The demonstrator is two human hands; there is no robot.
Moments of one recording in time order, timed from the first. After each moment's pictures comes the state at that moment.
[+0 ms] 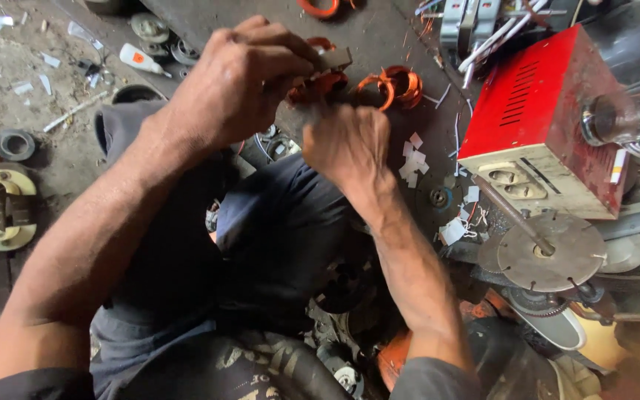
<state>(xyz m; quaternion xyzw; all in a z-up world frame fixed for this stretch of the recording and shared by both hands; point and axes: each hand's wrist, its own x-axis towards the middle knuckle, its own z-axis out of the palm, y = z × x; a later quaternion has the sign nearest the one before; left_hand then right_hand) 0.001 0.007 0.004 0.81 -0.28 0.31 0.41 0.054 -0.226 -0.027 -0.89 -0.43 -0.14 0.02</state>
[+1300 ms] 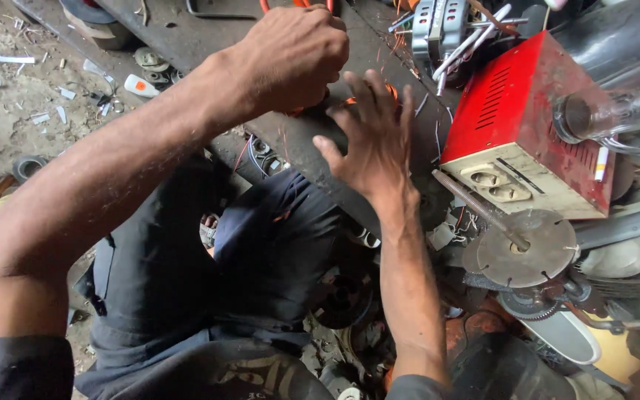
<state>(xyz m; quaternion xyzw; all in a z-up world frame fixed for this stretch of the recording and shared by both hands) 0.104 -0.044 0.011 0.93 -0.30 0.21 0.11 0.077 -0.293 -0.027 -0.91 -0.39 -0.12 0.07</state>
